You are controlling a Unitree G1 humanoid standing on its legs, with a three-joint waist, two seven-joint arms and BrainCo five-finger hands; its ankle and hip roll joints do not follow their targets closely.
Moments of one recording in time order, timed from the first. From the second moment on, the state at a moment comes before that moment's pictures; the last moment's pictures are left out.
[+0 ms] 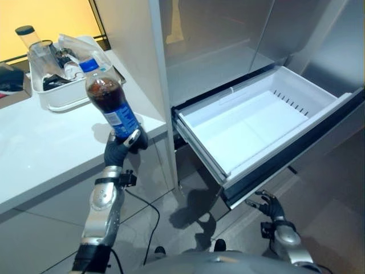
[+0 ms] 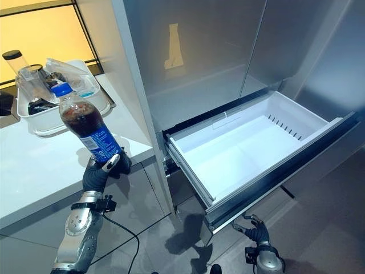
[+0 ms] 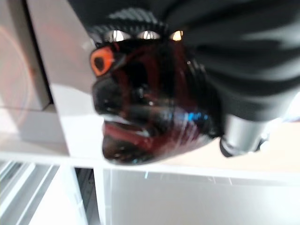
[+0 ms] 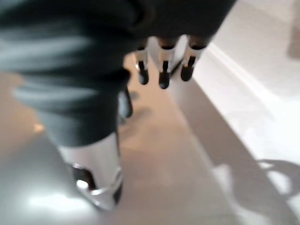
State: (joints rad) left arm 0.13 0.26 -0.01 -0.07 -0.39 -0.24 0.00; right arm 0.15 -0.25 -0.01 0.51 0.19 -0.15 -0.17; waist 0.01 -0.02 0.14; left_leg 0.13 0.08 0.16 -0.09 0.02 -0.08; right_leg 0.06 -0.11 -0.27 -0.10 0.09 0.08
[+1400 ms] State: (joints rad) left arm 0.23 0.36 -0.04 -0.07 -0.33 -0.18 -0.13; right arm -0.10 -0.61 0.00 -0.35 0.34 -0.28 0.06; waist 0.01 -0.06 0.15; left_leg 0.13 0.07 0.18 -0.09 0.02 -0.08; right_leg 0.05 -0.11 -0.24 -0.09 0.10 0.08
